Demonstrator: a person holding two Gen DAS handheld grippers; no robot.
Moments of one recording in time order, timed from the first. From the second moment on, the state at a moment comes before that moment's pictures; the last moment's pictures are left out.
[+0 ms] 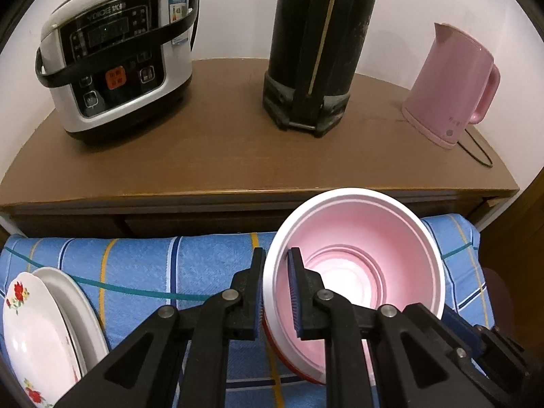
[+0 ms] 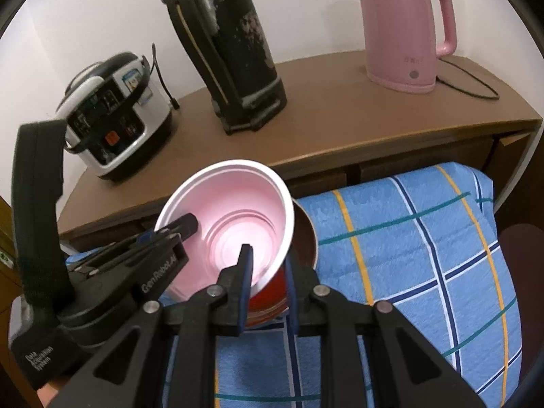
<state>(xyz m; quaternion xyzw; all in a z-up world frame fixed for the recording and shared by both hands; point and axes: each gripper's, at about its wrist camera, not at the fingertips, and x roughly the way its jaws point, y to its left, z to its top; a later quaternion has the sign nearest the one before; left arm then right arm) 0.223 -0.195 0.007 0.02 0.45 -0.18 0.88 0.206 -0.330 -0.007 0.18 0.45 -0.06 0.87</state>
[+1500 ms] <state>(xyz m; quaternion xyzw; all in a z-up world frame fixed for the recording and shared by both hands) 0.199 -0.185 0.029 0.05 0.38 -0.13 0.91 0.156 -0.347 0.004 0.23 0.41 -0.10 0.87</state>
